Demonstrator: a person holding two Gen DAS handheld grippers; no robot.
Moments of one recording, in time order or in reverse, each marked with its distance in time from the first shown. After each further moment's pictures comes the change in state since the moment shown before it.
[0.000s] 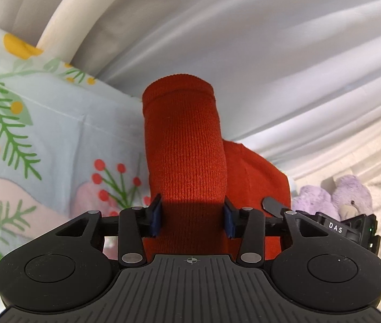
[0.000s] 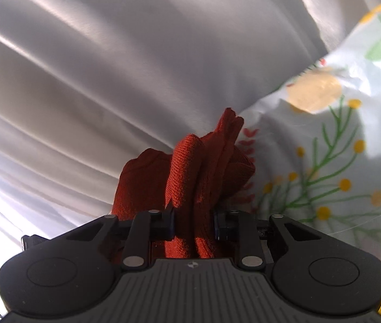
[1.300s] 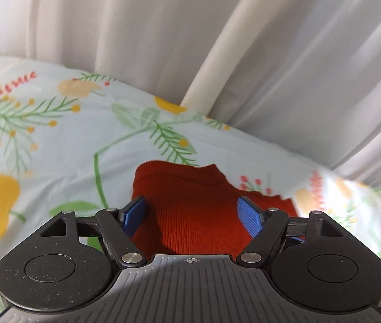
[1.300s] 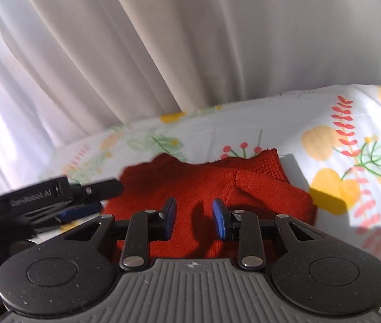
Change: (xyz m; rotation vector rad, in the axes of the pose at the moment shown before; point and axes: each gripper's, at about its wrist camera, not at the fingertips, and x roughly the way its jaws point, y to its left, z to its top) left arm -0.087 0.000 -0.049 0.107 -0.247 0.584; right arm 0.085 0.170 -0.137 -0.424 0.108 -0.272
